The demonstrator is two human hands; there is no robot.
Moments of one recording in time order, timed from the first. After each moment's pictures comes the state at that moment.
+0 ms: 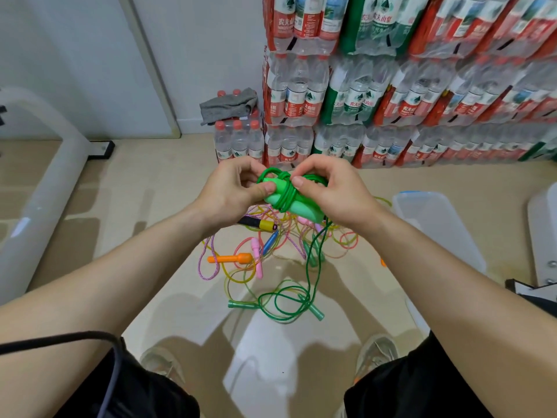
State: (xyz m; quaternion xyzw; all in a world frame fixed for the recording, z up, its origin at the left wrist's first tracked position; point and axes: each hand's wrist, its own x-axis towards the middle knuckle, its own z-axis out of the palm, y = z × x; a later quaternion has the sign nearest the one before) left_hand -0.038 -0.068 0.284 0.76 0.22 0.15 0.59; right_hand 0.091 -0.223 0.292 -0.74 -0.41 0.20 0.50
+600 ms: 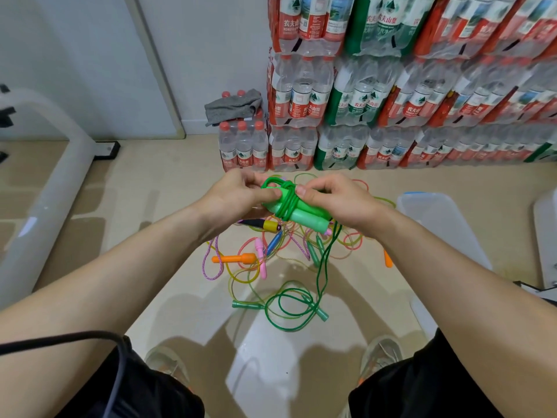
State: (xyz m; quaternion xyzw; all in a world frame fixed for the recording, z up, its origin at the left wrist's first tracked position) left_hand -0.046 -0.076 0.296 0.67 0.28 0.05 0.69; right_hand 0.092 -0.228 0.286 -0.74 -0.41 0.33 0.43
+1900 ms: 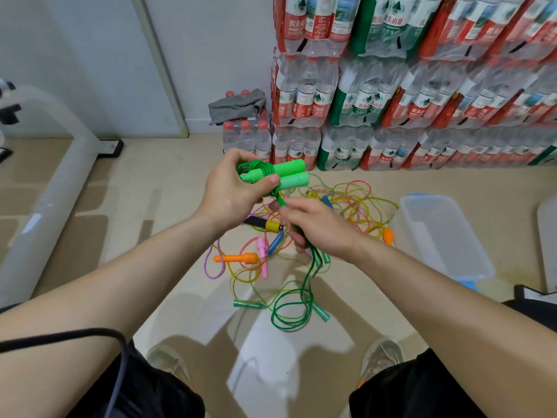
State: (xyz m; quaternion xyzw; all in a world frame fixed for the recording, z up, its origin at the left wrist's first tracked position) left_hand -0.046 -0.065 0.279 0.74 0.29 0.24 0.56; right_hand 0.045 -0.218 0.271 -0.71 -0.35 0.41 0.45
